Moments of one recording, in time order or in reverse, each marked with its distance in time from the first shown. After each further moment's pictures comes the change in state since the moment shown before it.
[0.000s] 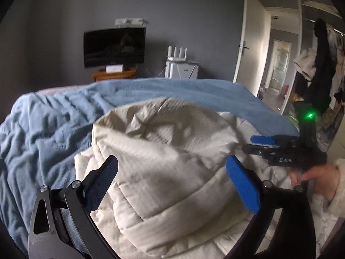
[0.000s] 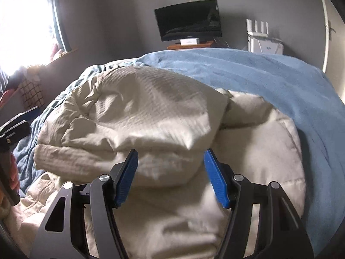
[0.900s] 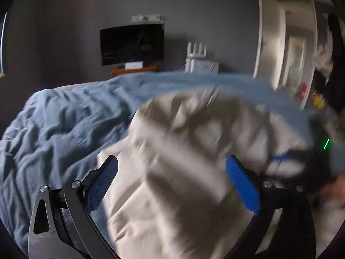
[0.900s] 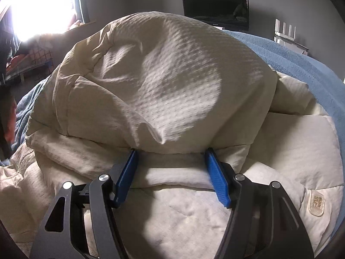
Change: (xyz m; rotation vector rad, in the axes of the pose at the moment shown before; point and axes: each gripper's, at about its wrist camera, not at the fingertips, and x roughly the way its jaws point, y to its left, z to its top) left arm 0.022 0.055 -0.004 -0.010 -0.024 0.084; right arm 0.070 0.024 -0.036 -0.145 0.096 0.060
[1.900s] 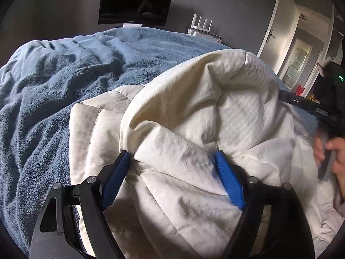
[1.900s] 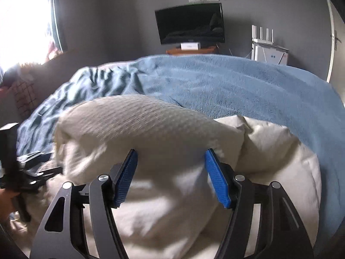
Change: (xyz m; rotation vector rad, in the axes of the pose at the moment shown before) left arm 0.077 0.039 -0.050 -0.129 0.214 -0.080; right arm 0.013 -0.051 0.093 0.109 -0.087 -0.109
